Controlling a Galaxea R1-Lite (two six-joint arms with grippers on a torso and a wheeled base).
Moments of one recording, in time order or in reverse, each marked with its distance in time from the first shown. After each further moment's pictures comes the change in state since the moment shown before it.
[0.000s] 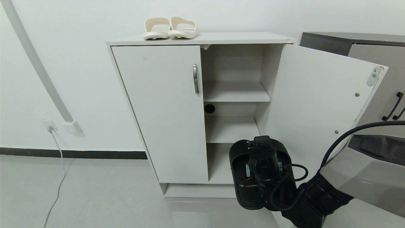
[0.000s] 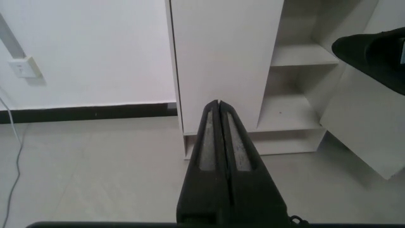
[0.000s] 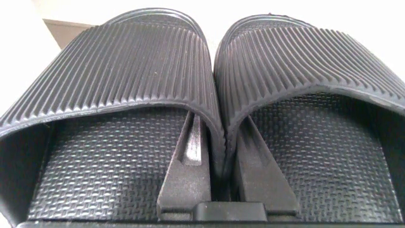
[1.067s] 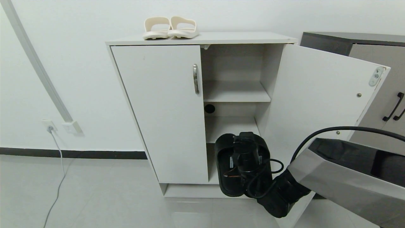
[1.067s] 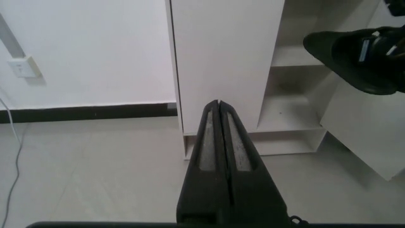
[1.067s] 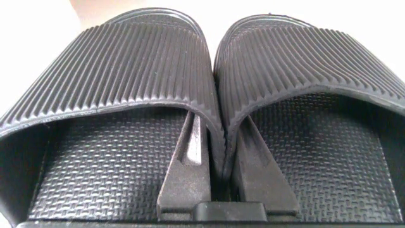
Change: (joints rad) left arm 0.000 0.000 0.000 0.000 0.002 -0.001; right arm -0.006 0.187 -0.267 -0.030 0.076 0.024
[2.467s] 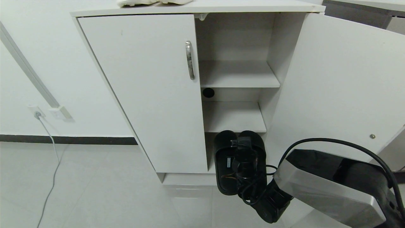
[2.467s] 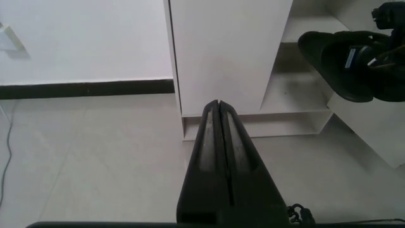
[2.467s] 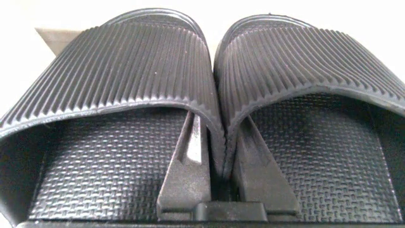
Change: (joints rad) left arm 0.000 0.000 0.000 0.000 0.000 0.000; right arm -0.008 0.136 -0.044 -0.270 -0.027 -0.101
